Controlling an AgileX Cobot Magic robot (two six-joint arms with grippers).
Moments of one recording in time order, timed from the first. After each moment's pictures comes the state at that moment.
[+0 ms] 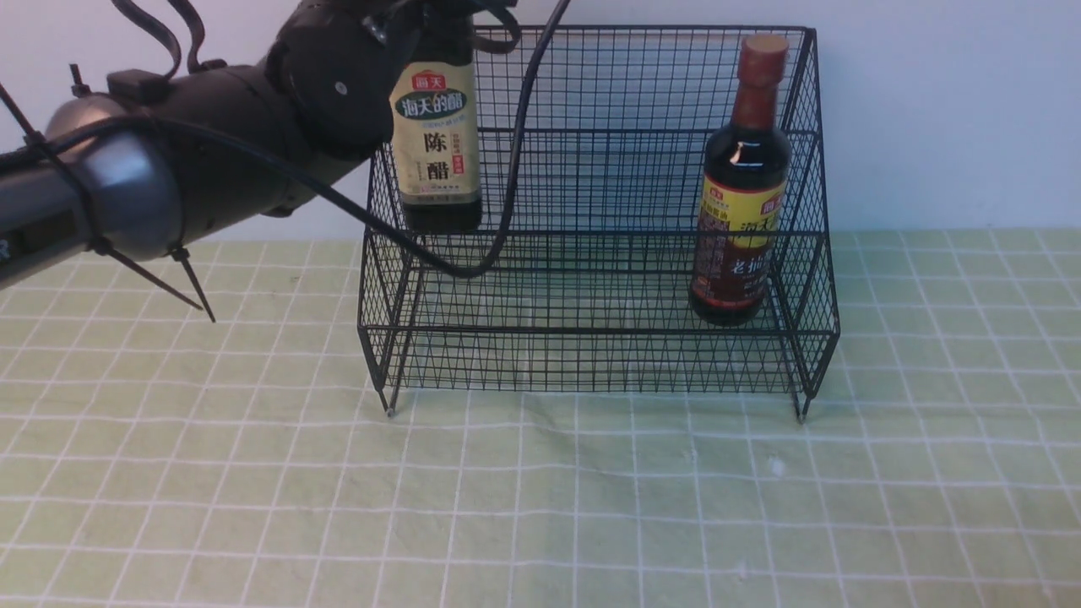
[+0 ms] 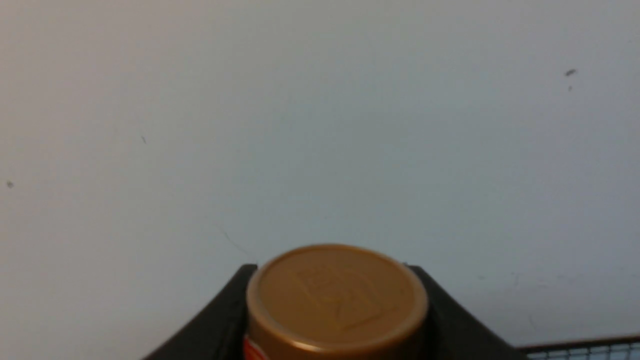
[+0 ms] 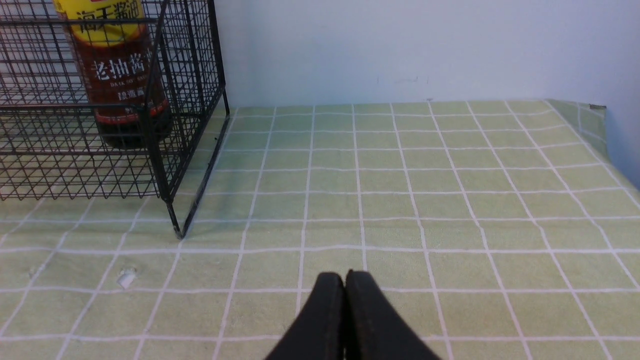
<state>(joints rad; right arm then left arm) -0.05 -0.01 0.02 0.01 0.38 0.04 -0.45 1.77 -1.42 -0.72 -0.46 0.63</state>
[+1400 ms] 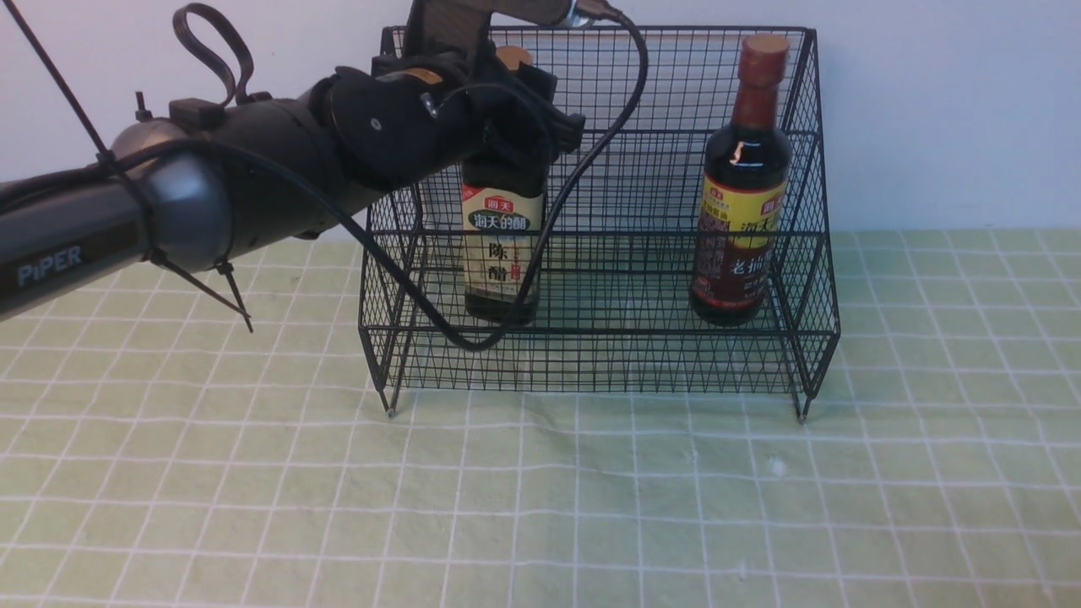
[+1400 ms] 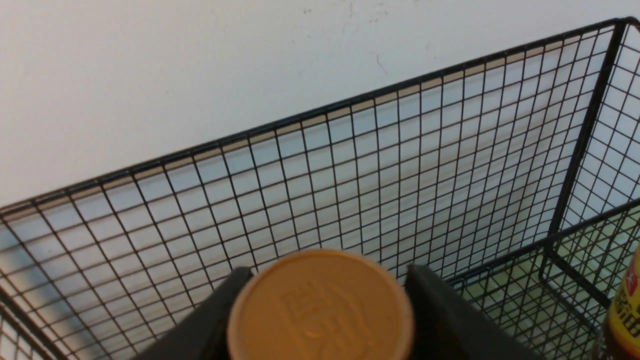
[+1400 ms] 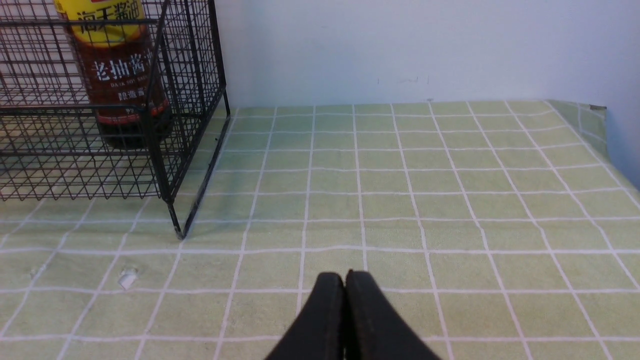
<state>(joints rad) -0.05 -0.01 0.02 0.01 0.38 0.04 -0.45 1.83 -1.42 -0.71 -0.11 0.75</state>
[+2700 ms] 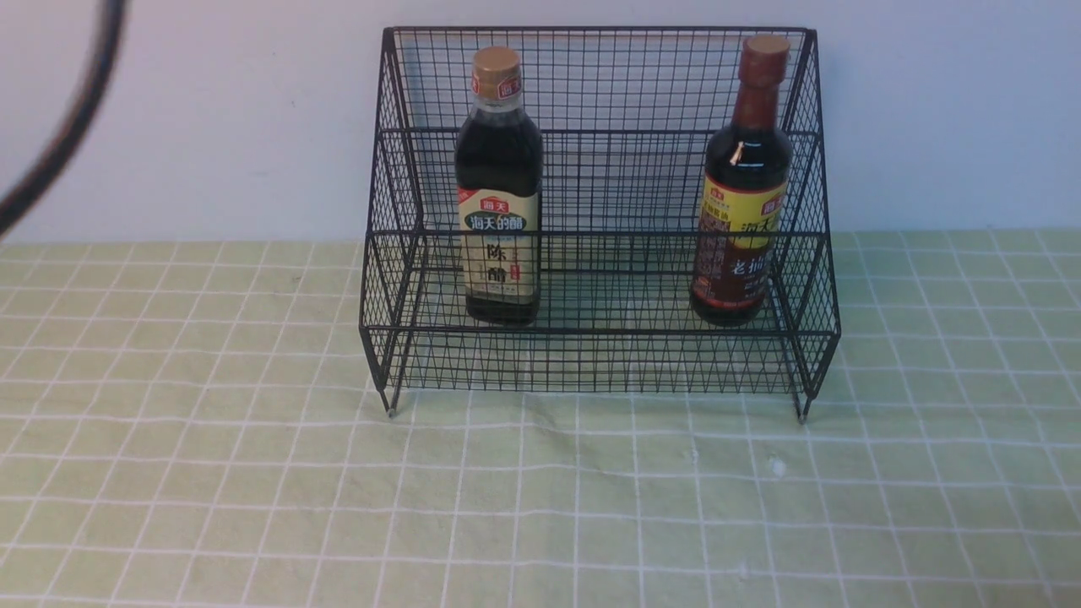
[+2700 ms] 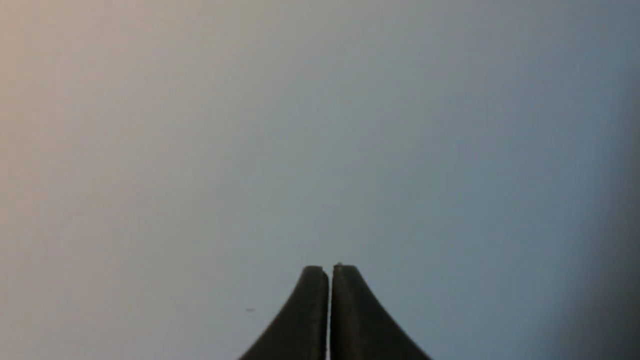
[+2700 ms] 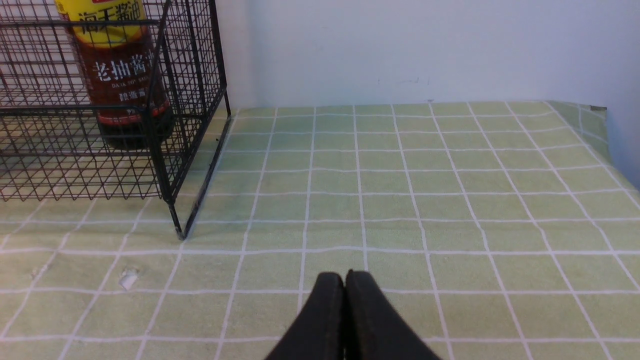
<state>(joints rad) -0.05 -0.01 0.02 0.01 0.38 0.04 -0.35 1.16 -1.43 -1.26 0.25 1.01</state>
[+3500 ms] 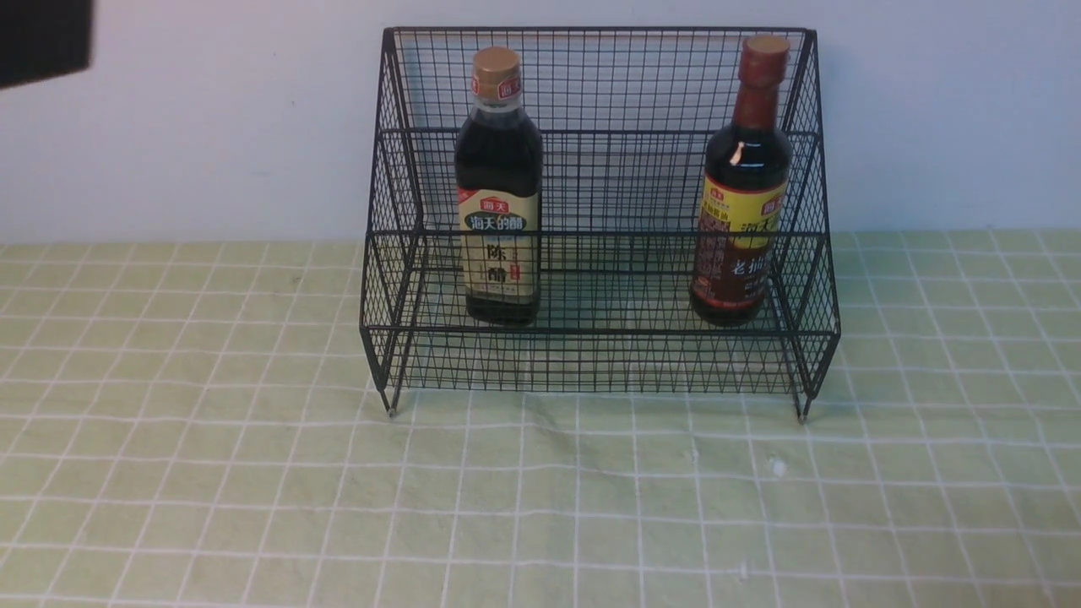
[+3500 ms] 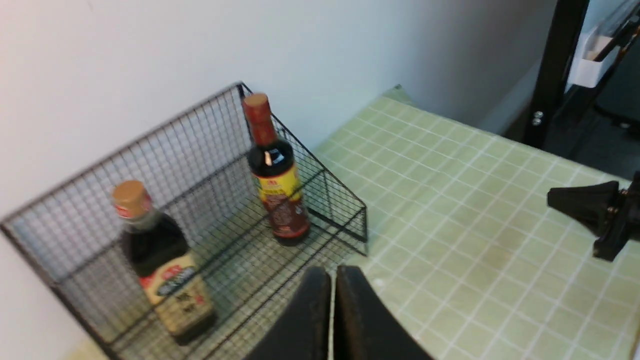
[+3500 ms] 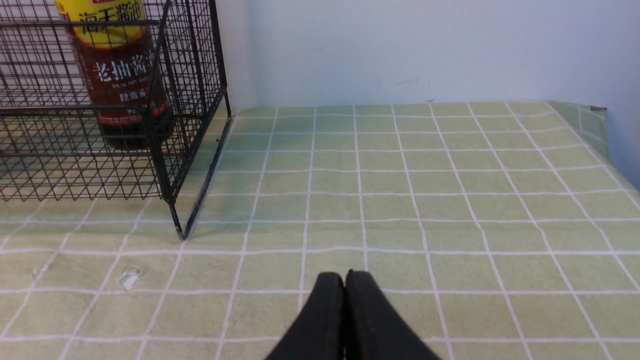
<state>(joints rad) -0.05 -0.01 0.02 0.01 0.38 0.04 -0.04 0.80 -1.44 -0.76 1.22 0.68</state>
